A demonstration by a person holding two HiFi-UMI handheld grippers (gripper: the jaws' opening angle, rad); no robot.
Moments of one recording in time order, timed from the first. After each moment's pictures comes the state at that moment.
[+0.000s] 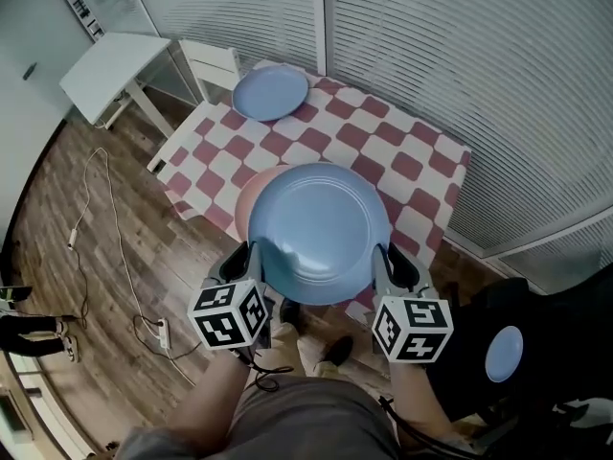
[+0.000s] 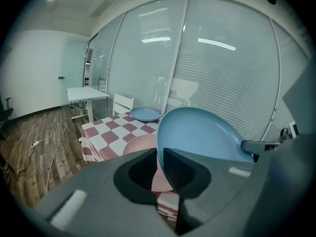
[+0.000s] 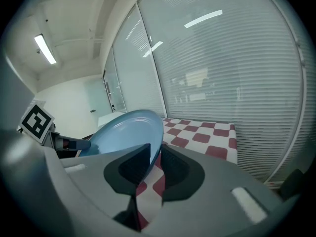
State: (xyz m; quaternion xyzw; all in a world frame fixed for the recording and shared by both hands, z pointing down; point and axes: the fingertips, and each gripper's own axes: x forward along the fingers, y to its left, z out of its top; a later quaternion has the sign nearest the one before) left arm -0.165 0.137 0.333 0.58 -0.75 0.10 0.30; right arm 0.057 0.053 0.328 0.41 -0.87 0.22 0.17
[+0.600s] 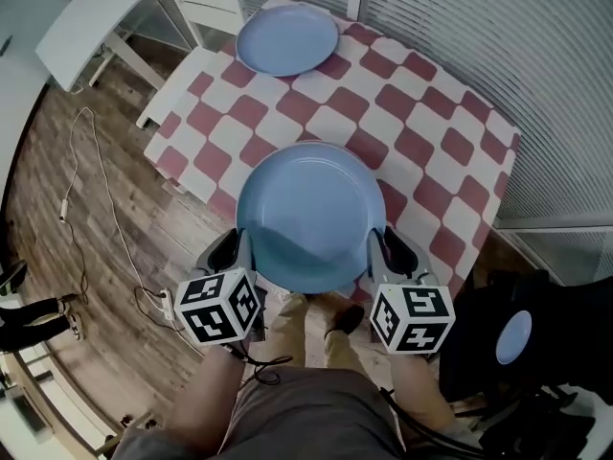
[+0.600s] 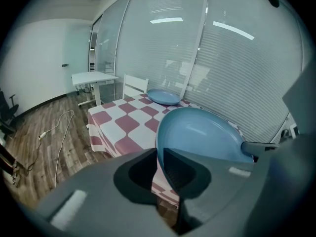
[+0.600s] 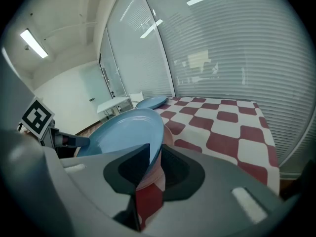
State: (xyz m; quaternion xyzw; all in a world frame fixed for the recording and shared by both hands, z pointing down) left arm -0.272 0.123 0.421 0.53 -0.74 0.14 0.38; right arm -0.053 0.029 0.420 0.38 -0.85 0.27 0.25
